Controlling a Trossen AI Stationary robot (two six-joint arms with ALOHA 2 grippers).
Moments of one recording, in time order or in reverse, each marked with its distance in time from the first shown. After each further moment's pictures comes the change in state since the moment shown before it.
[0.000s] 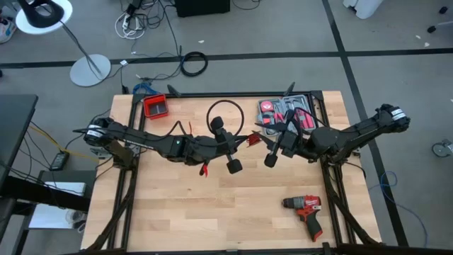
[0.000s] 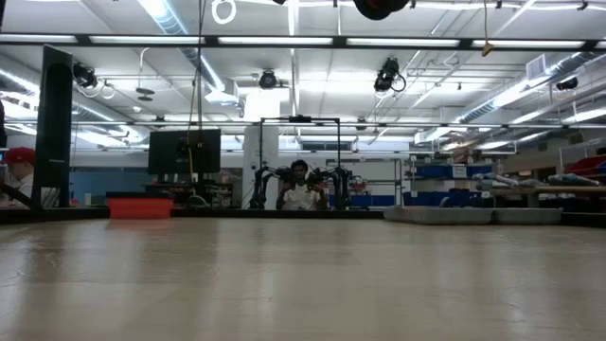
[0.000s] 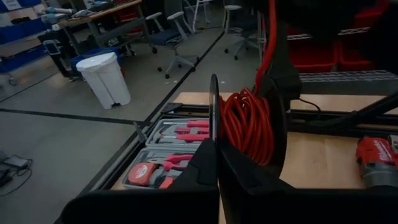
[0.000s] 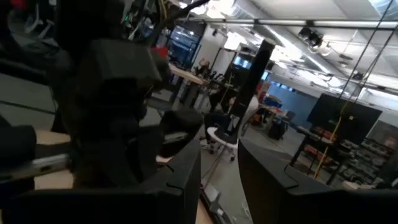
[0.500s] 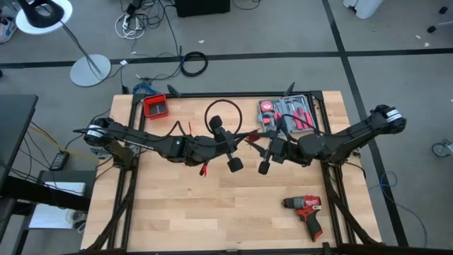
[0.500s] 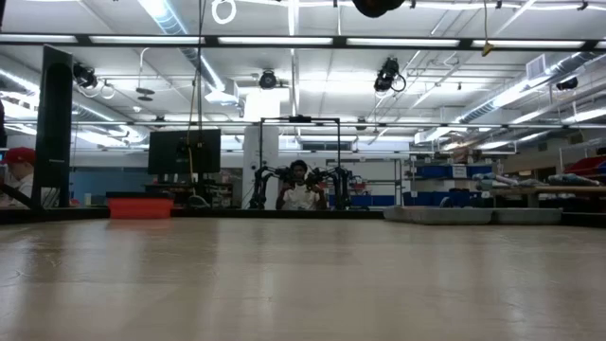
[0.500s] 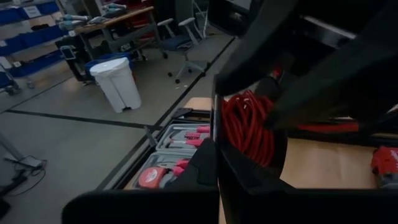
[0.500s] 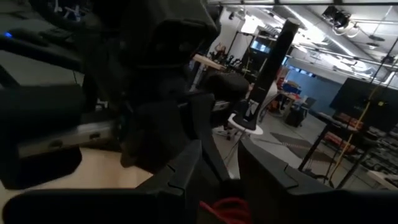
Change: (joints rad) left arm 0.003 0.002 -0.002 0.039 -0.052 0.022; right arm 0.002 0.087 0.000 -0.036 -0.028 0.107
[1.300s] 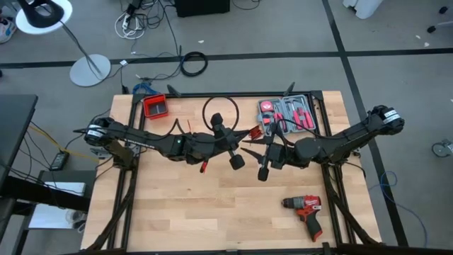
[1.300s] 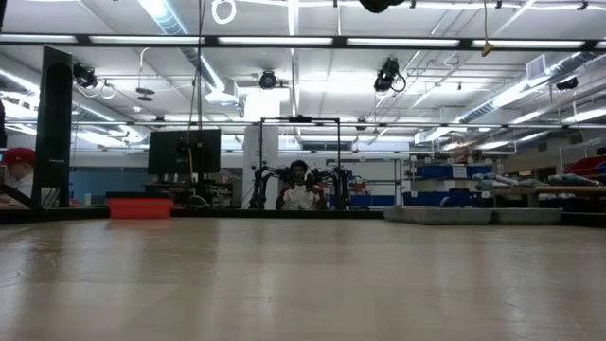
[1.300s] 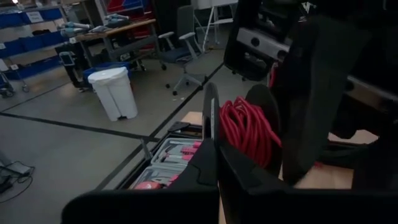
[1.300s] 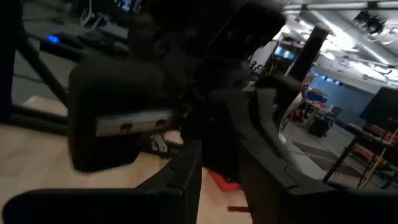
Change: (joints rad) left arm 0.003 0.000 -0.001 0.086 0.027 -0.002; right arm 0.002 0.039 0.000 0.014 -0.088 0.012
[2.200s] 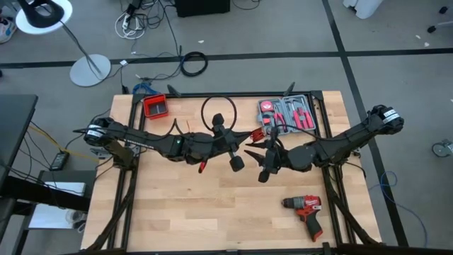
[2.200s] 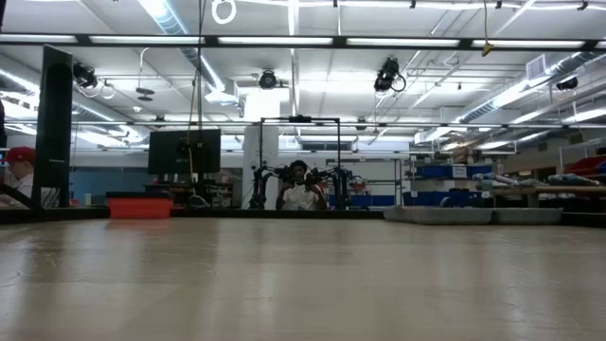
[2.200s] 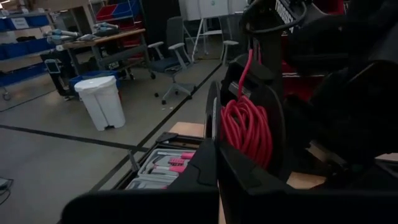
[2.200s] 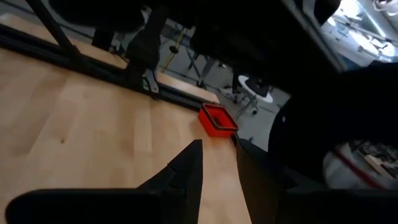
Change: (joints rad) left arm -0.005 -0.001 0.000 0.041 0.047 0.004; right arm 0.040 0.000 -0.001 -0.253 0.139 0.033
